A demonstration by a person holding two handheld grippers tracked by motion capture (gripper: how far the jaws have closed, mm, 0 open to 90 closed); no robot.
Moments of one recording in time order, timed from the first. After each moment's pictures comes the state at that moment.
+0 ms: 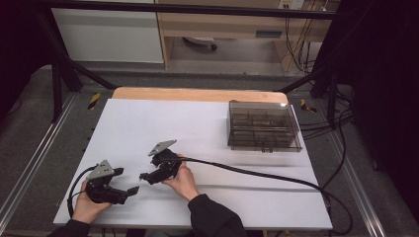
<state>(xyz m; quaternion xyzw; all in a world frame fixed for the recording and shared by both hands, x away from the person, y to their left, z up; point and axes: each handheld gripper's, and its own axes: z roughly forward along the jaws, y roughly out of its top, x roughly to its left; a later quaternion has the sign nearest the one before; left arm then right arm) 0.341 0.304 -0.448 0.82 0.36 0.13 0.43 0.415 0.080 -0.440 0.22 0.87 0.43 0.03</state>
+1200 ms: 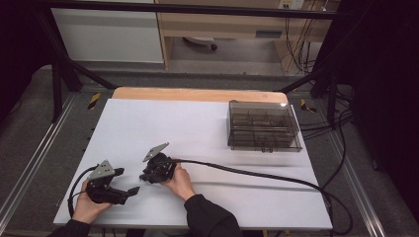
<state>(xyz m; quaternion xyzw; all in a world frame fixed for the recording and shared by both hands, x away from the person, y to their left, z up) 0.341 0.303 -0.449 0.82 0.36 0.13 0.43 0.416 0.093 -0.456 0.17 0.89 0.41 -0.01</state>
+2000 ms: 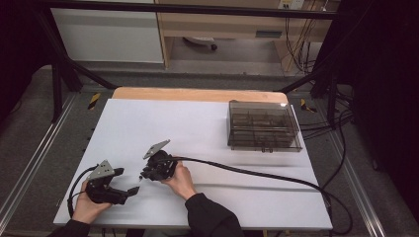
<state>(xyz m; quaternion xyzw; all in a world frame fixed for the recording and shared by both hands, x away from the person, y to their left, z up) 0.341 0.303 -0.448 0.82 0.36 0.13 0.43 0.413 0.087 -0.434 0.18 0.89 0.41 0.00</state>
